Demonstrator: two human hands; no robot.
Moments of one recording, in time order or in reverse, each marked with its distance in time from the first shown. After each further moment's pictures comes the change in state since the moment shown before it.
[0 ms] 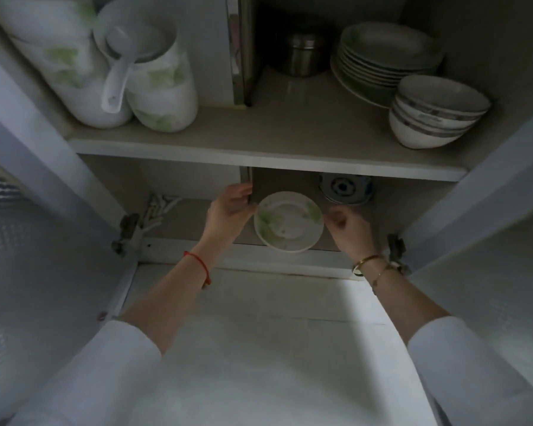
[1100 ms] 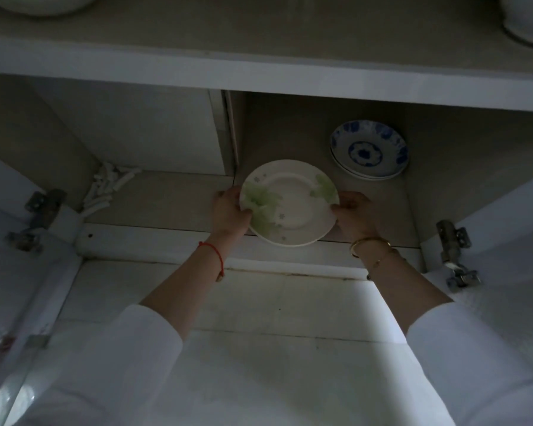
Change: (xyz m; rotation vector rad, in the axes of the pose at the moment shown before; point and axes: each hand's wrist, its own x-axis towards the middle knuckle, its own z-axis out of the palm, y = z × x) left_hand 0.091 -0.141 0.108 0.390 0.037 -0.100; right_hand 0.109 0.118 0.099 0.233 0.082 0.217
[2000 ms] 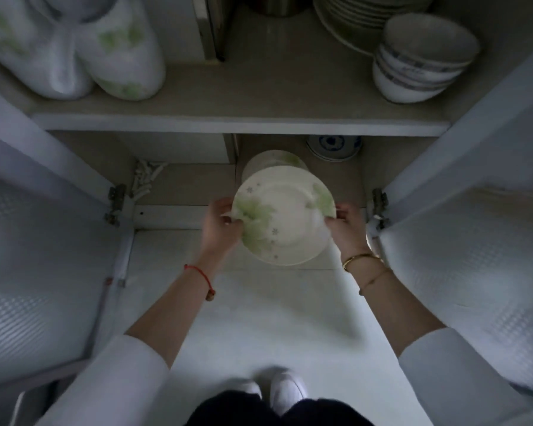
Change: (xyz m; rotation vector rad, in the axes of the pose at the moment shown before) left_hand -0.159 0.075 -0.129 -0.332 -0.095 -0.298; right_hand -0.182 -0.091 -0.096 0.148 0.010 0.235
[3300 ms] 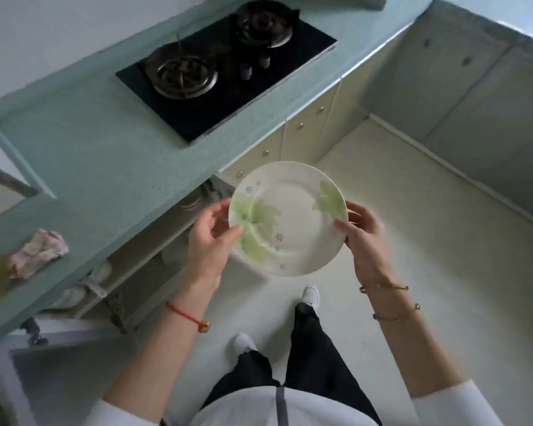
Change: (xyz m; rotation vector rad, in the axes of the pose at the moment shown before) left_hand -0.507 0.519 -0.153 -0.184 -0.774 0.304; right_hand -0.551 -0.391 -0.437 0.610 0.619 0.063
